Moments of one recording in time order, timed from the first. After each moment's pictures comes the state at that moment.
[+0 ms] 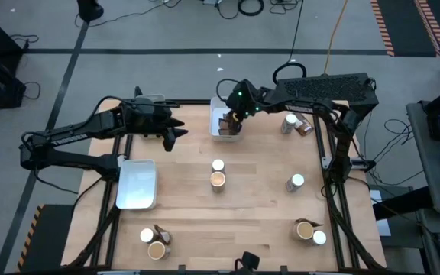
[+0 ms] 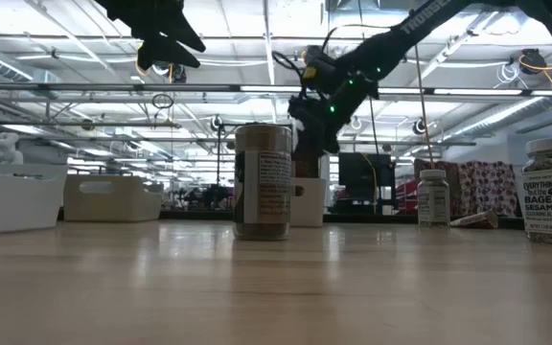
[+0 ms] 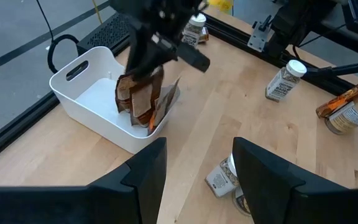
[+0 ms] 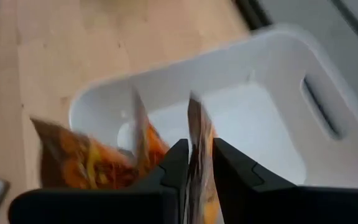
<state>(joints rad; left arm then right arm) 0.32 1.00 0.97 -0.51 0.05 -0.25 -0.55 1.89 1.42 -0.37 -0.19 -0.12</state>
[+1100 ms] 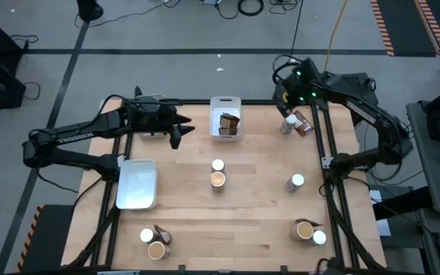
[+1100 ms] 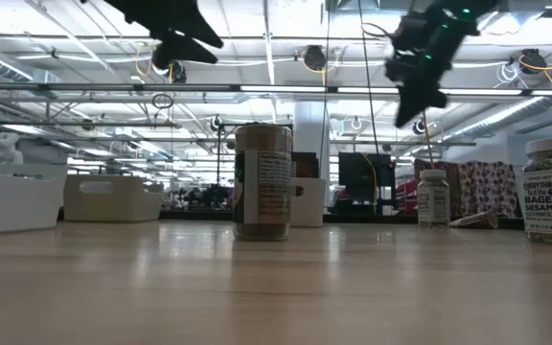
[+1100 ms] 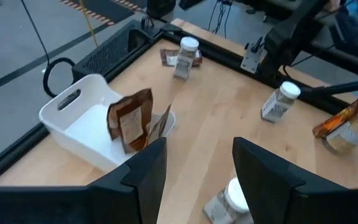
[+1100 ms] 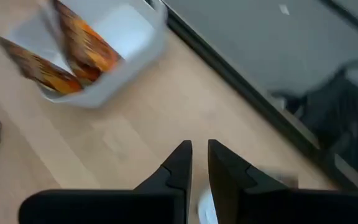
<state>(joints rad) 0.32 1.07 0.97 -0.35 0.06 -0.23 -0.88 1.31 1.21 -0.89 -0.13 -0.02</state>
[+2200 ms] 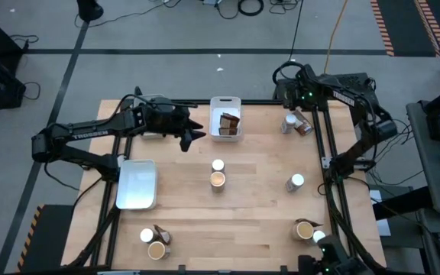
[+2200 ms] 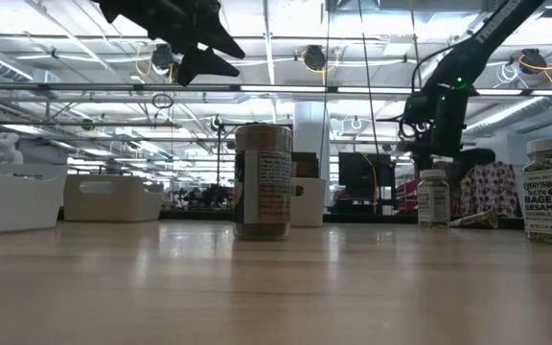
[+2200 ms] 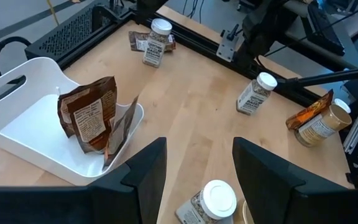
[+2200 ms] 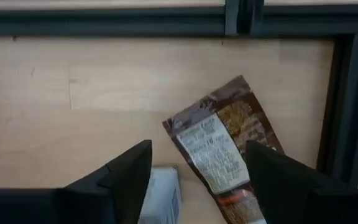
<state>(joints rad) 0.32 1.20 0.97 -0.25 0.19 -0.28 -1.15 1.59 1.08 -0.80 -0.06 0.45</state>
